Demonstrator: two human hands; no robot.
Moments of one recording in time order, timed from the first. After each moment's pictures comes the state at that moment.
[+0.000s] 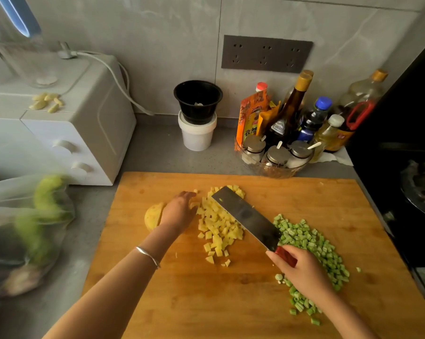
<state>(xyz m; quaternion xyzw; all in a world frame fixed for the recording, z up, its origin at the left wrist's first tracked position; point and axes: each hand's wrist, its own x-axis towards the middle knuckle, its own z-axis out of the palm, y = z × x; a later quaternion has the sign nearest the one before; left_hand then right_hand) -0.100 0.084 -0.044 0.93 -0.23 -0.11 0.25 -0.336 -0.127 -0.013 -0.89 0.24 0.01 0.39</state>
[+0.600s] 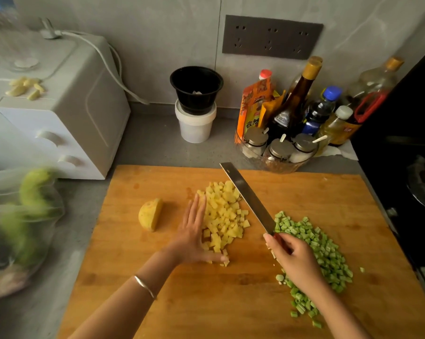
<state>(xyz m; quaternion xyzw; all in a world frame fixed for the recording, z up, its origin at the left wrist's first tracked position) -0.149 0.089 -0.077 0.86 -0.36 -0.23 0.28 -0.309 -0.118 -0.015 -0.84 0.27 -0.04 0.47</state>
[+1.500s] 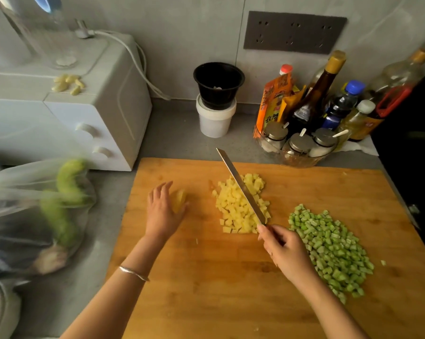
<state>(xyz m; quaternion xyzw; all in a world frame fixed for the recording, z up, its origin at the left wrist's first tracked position) -0.113 0.166 -0.050 0.95 -0.13 -0.04 0.30 -0.292 -0.051 0.003 -0.79 0.22 -0.04 0.57</state>
